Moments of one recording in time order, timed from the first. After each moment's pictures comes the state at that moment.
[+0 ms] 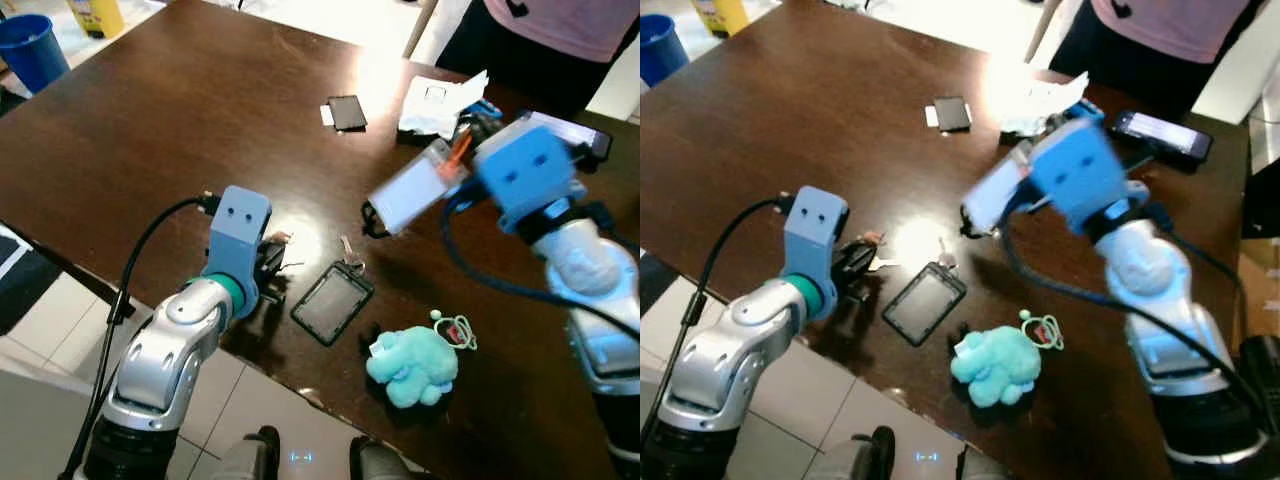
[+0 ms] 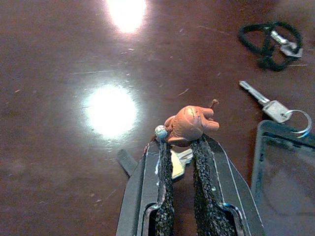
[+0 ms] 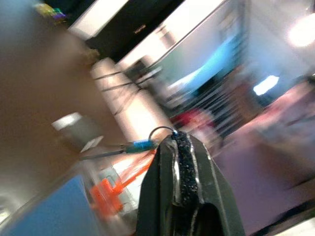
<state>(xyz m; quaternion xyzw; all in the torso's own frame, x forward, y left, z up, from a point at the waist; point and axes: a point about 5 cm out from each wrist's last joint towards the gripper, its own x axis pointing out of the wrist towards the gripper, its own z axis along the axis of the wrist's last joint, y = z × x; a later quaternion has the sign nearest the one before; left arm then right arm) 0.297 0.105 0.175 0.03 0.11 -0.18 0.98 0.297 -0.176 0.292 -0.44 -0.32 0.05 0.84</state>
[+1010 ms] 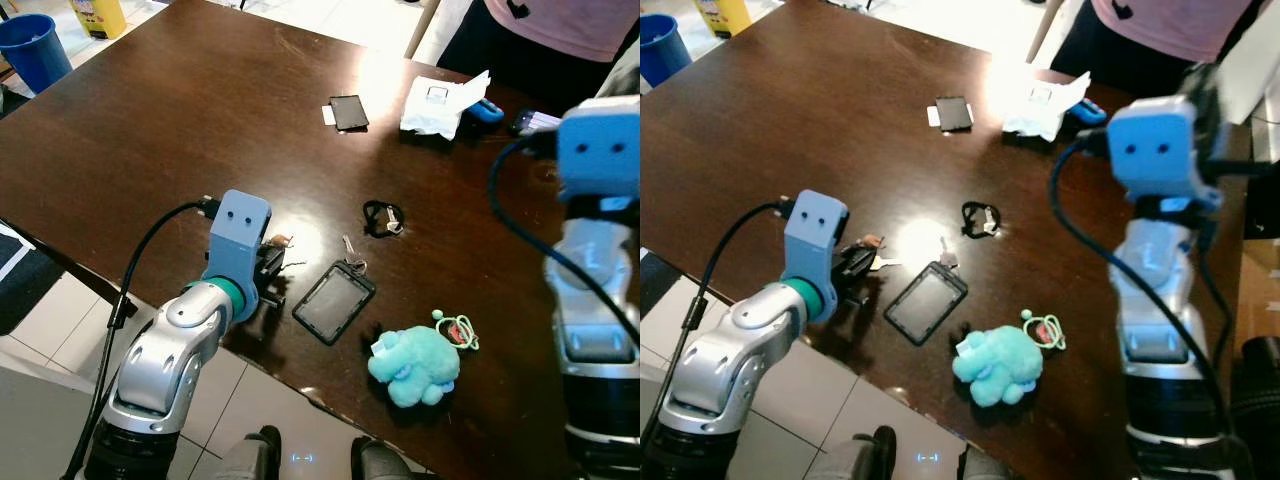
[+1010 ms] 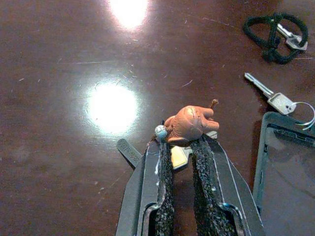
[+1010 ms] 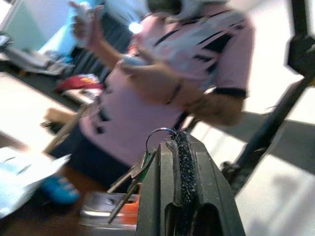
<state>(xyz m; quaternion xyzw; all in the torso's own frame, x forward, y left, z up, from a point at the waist) 0.296 0.106 0.171 0.03 0.11 -0.18 0.98 0.310 -0.221 0.276 -0.29 -0.31 -0.24 0.87</state>
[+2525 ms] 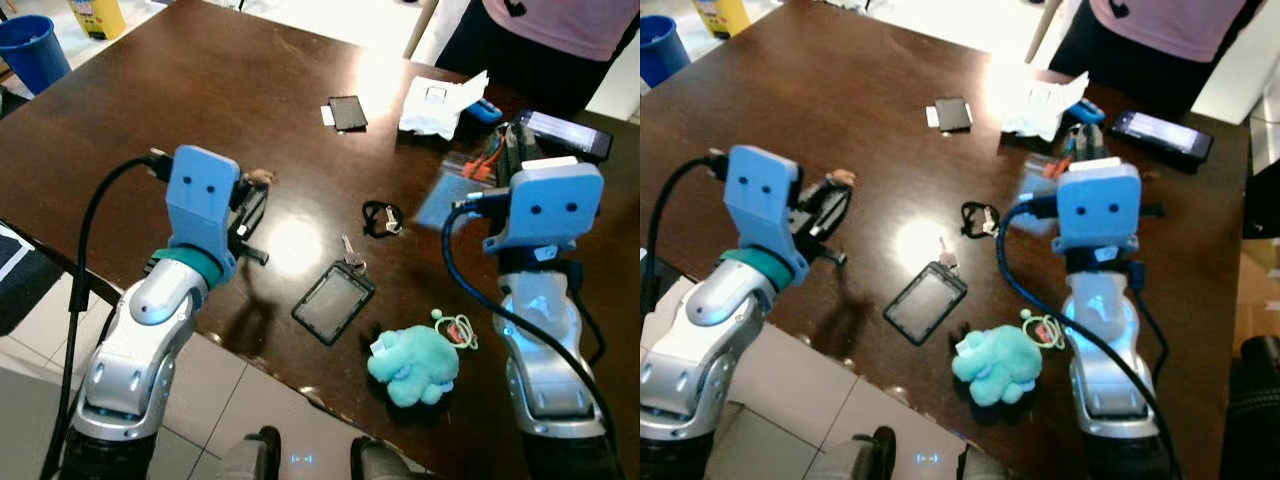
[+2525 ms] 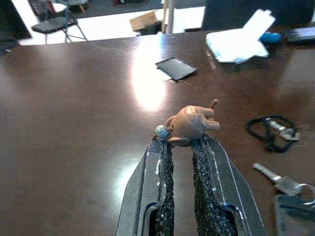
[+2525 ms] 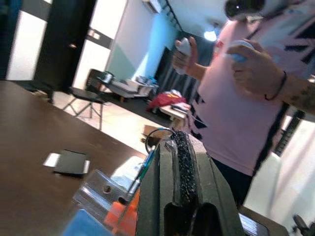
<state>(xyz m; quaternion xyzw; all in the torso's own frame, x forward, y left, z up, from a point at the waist) 0.289 0.130 0.226 0.07 -0.09 -0.15 0.98 0.278 -0.168 0.249 -0.19 -0.32 -0.06 0.93</state>
